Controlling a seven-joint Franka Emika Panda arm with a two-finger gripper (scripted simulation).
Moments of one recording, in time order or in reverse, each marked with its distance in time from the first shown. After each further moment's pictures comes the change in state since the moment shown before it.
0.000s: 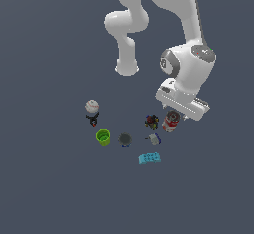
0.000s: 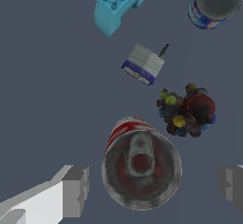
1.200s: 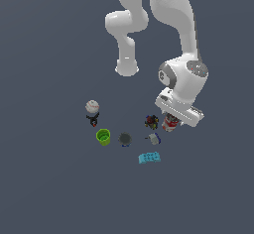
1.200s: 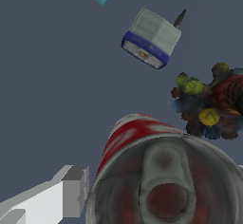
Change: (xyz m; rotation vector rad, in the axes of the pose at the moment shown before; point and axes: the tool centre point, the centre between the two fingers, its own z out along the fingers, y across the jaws) arm -0.010 -0.003 0.054 0.001 -0.003 0.030
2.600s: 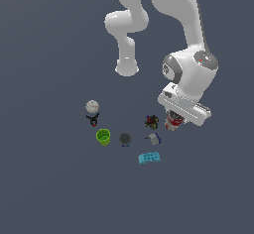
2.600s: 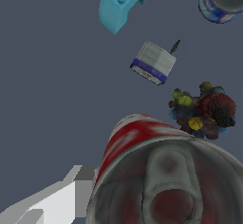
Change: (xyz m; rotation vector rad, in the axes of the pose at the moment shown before) arm 0.013 -0.013 -0.041 -0.001 -0.001 0.000
